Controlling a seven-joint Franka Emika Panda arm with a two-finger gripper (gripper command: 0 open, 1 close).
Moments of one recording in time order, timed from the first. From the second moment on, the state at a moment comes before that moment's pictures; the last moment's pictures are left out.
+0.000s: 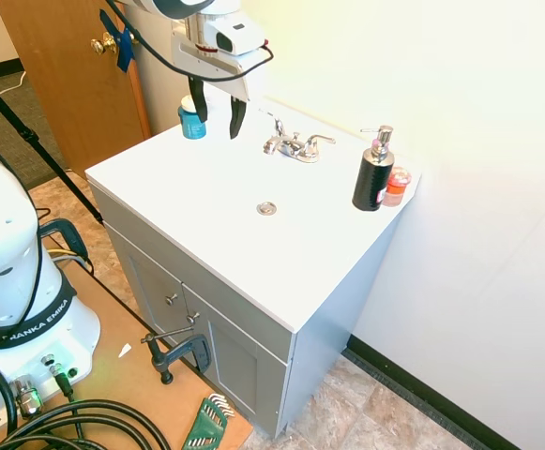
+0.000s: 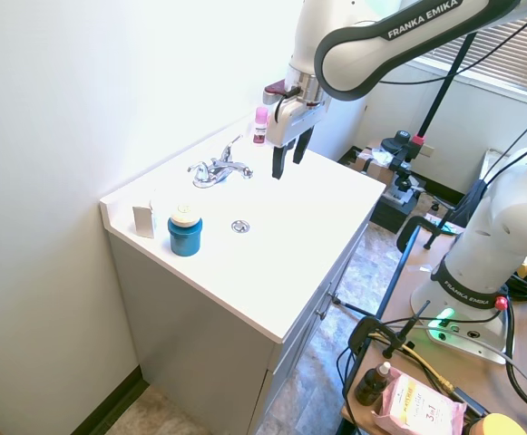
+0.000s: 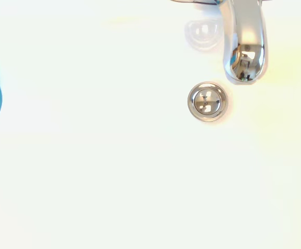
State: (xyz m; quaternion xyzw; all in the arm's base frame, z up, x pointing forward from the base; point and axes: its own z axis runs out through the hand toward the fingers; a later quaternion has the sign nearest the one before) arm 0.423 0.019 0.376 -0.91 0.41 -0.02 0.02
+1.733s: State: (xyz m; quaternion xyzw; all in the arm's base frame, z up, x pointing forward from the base) arm 0.599 0.114 0.308 -0.87 0.40 -0.28 -0.09
